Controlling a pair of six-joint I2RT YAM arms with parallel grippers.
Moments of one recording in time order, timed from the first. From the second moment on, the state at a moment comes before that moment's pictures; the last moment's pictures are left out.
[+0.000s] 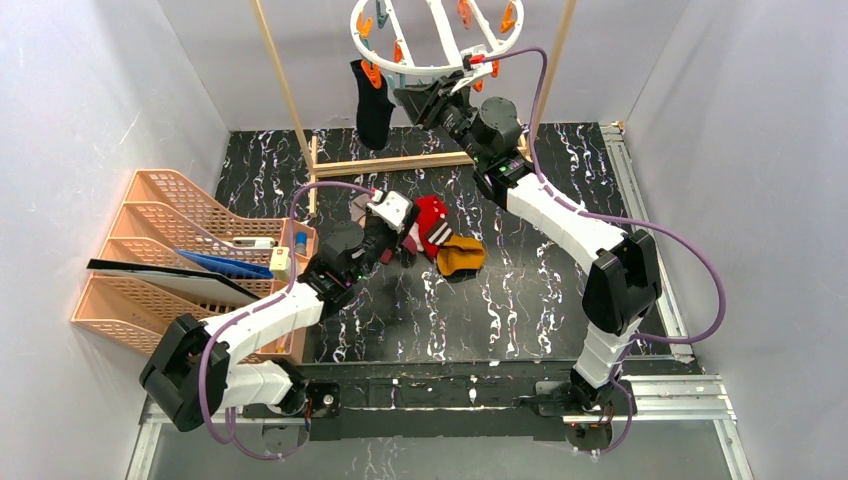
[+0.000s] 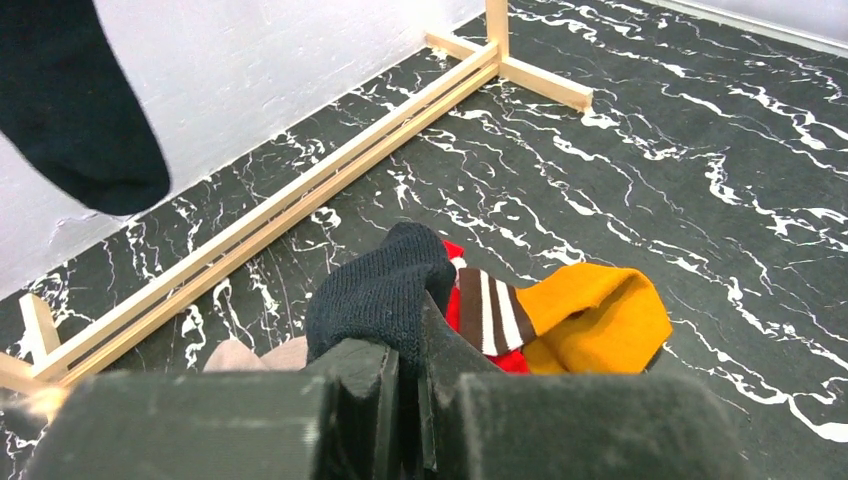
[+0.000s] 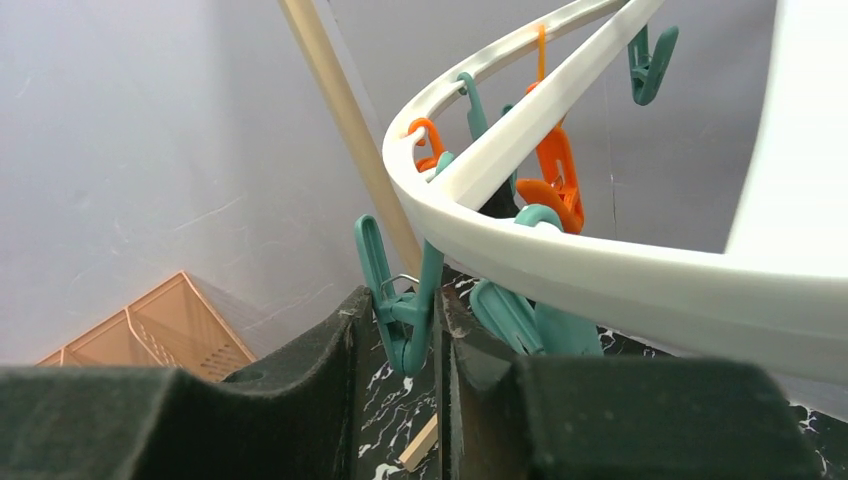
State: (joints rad) left arm -0.71 1.21 0.63 0.54 -0.10 0.20; right arm 0.65 1.79 1.62 0.49 -0.13 0.42
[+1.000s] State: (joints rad) left arm -0.56 1.49 0.77 0.67 -0.33 0.20; right arm 0.64 1.42 1.30 0.47 -0.09 0.37
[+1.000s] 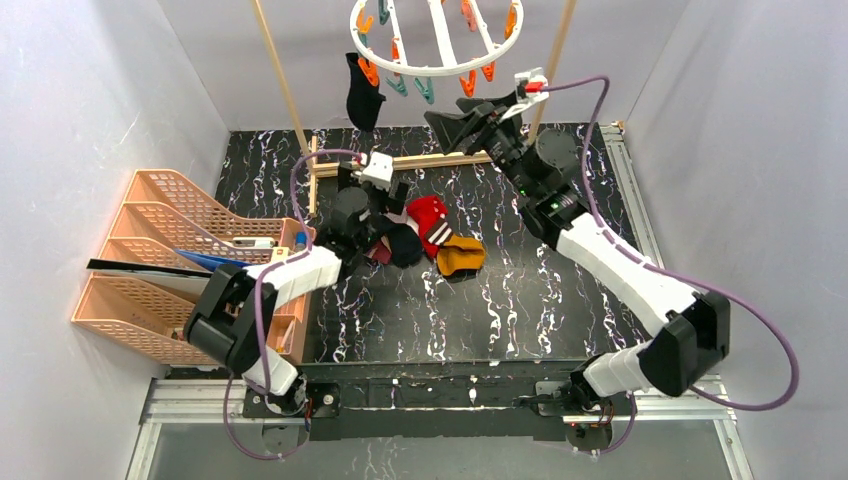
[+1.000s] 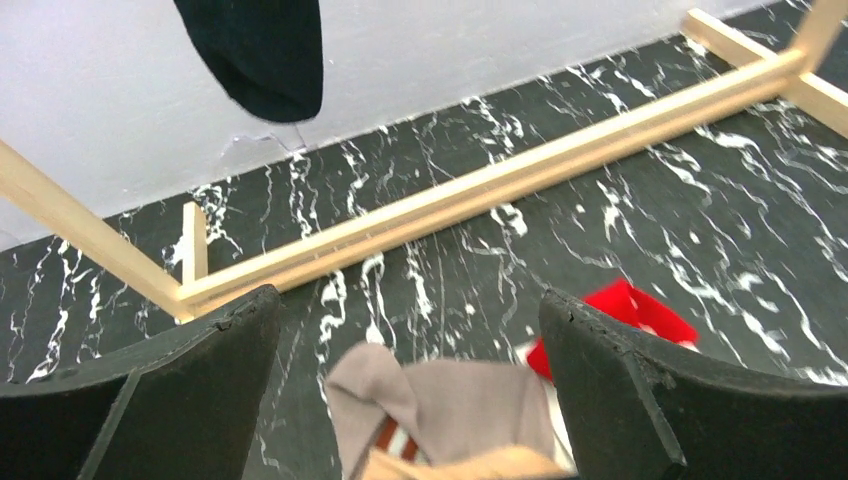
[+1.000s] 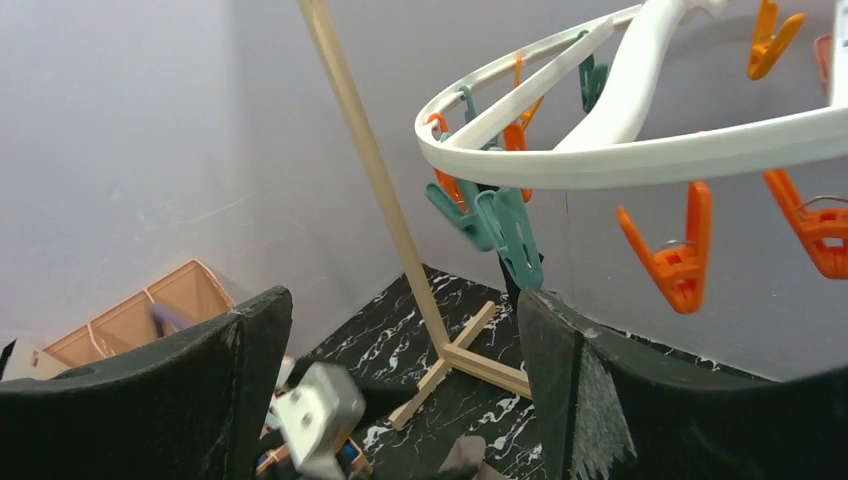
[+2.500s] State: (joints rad) left arm -0.29 2.28 1.71 0.62 -0.48 0.12; right arm 0.63 1.14 1.06 0.35 -0.02 0.36
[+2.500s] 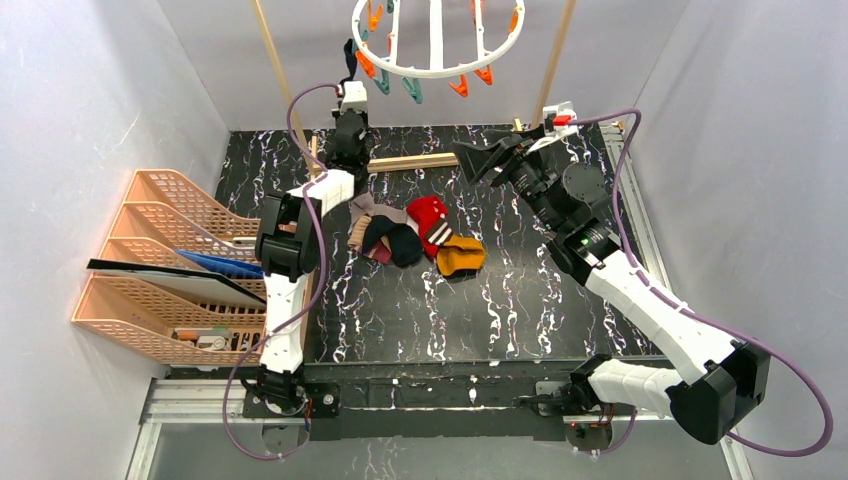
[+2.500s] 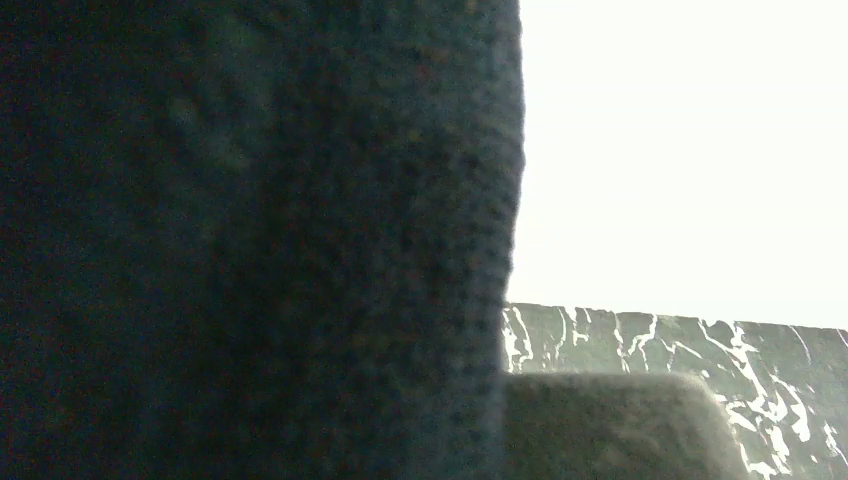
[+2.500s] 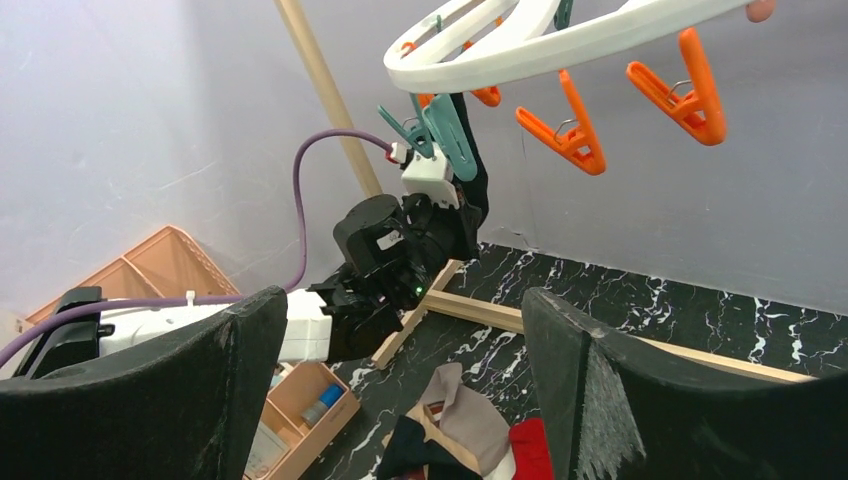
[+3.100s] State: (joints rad) left arm -0.29 1.81 1.10 0.85 -0.16 -0.03; right arm 0.63 1.15 1.06 0.35 -0.05 0.37
